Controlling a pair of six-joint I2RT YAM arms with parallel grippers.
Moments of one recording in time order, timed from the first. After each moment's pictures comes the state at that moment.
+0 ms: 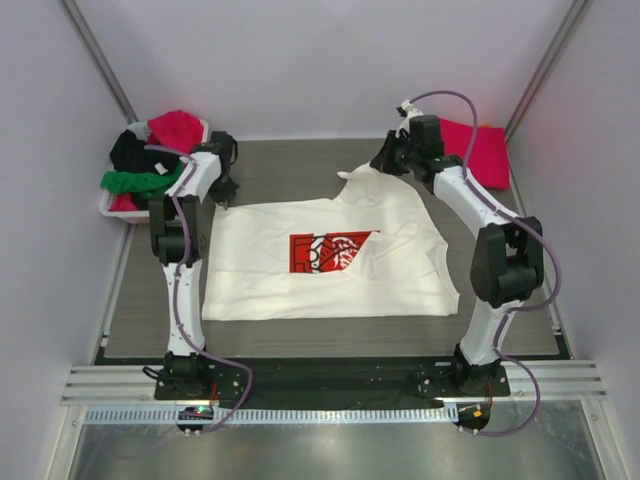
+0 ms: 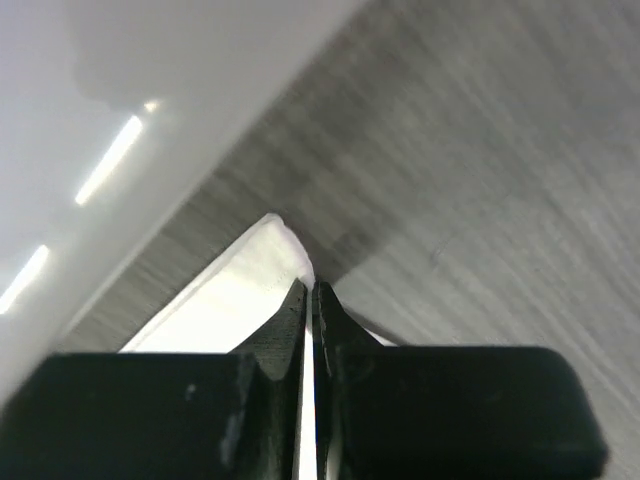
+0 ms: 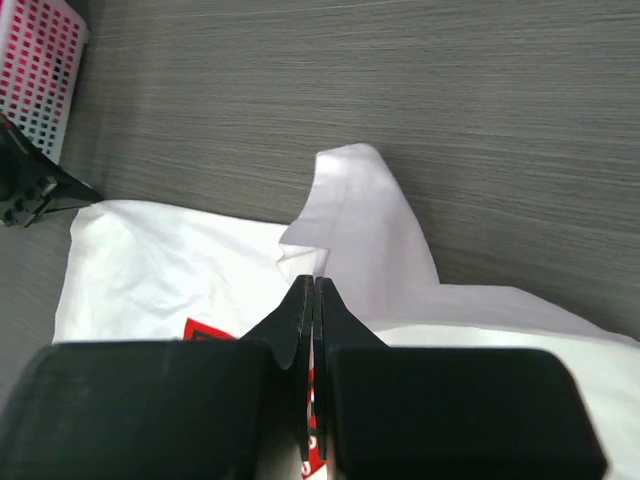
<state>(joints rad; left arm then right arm) -0.07 2.40 2.09 -0.97 -0.30 -0.81 0.24 1.89 1.57 -0.22 -0.26 0.36</state>
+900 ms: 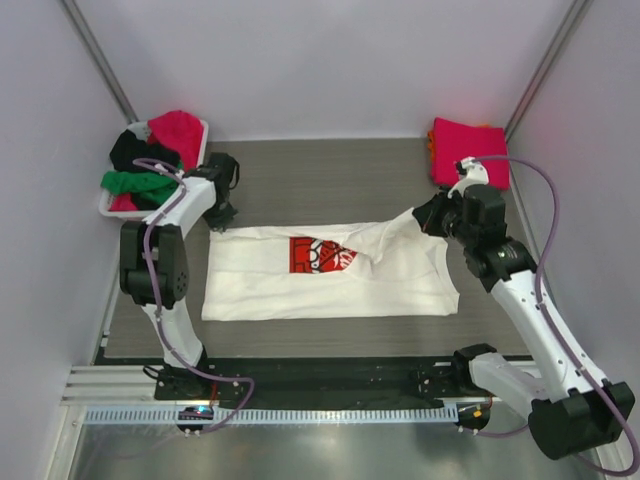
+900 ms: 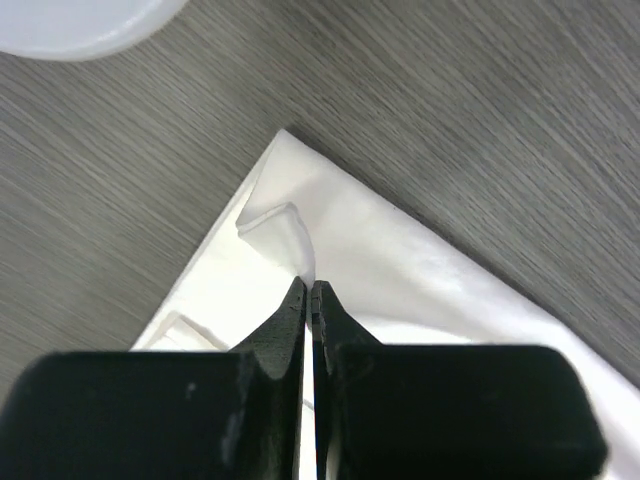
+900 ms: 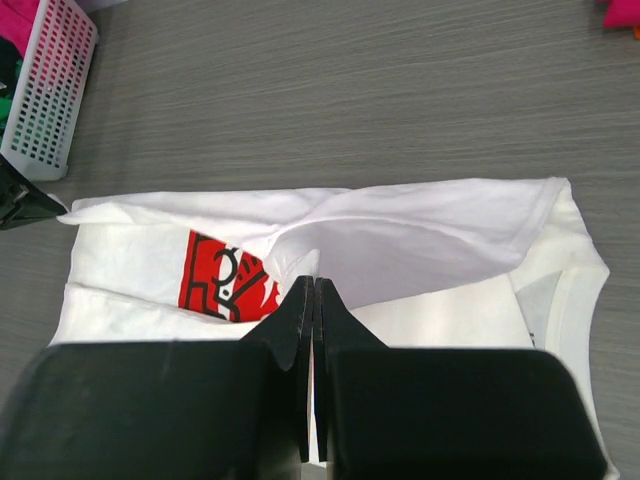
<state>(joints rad) -0.14 1.89 1.46 -0.86 -0.34 -0.78 0.24 1.00 0.94 -0.36 -0.09 0.41</state>
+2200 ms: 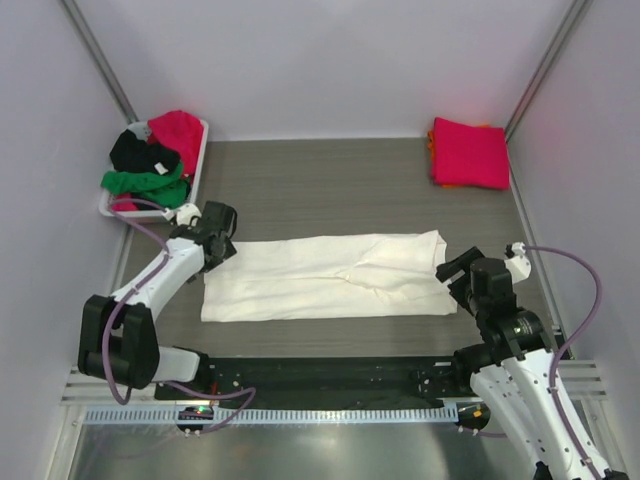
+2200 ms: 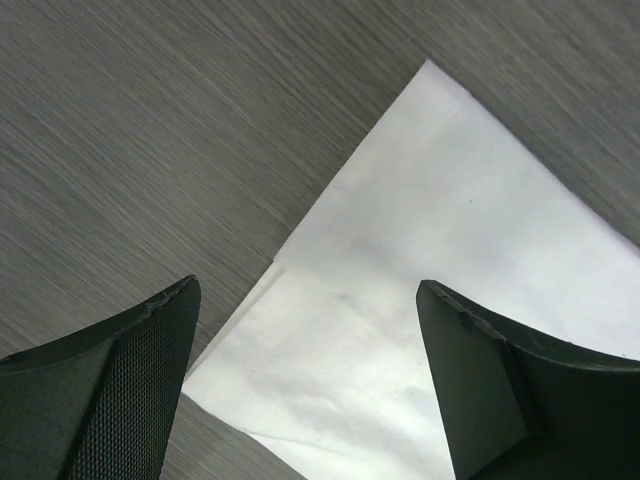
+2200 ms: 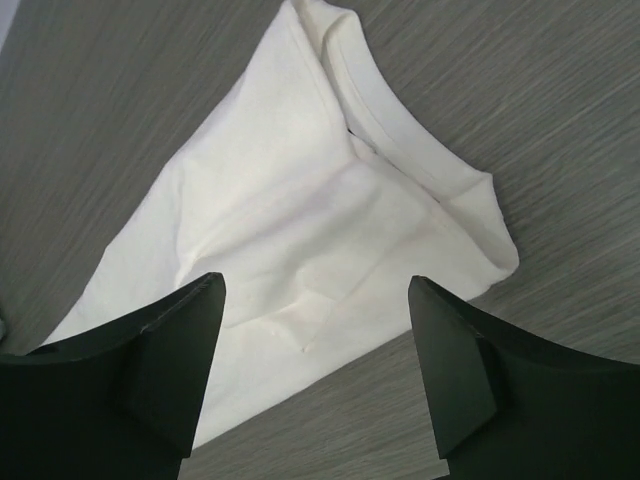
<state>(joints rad) -0.24 1.37 0.89 -0.72 -0.57 -0.82 0.24 0.45 0.58 -0.78 0.29 0.95</state>
